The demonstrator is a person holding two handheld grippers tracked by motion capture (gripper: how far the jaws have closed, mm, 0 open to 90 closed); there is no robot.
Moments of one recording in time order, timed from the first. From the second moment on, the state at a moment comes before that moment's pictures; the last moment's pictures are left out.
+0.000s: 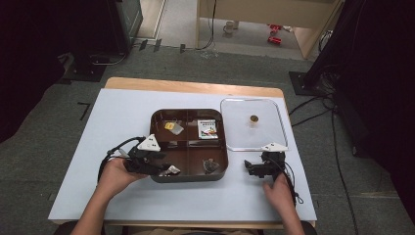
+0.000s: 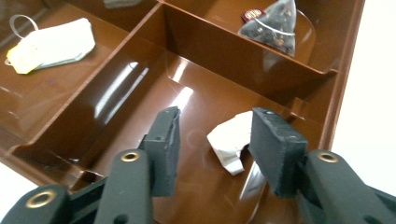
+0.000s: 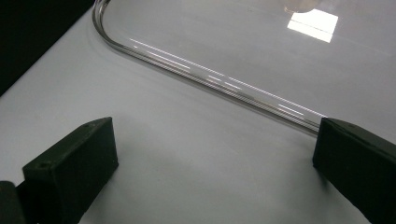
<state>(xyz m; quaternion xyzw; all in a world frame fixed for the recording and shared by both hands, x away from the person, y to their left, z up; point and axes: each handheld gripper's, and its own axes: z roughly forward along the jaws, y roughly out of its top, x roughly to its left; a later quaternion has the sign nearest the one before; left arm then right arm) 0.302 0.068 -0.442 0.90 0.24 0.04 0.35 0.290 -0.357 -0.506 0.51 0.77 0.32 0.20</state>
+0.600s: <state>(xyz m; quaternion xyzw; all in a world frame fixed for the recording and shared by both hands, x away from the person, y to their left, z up) 0.306 0.059 -0.453 0.92 0.25 0.02 0.31 0.290 -0.357 -0.506 0.51 0.77 0.32 0.20</state>
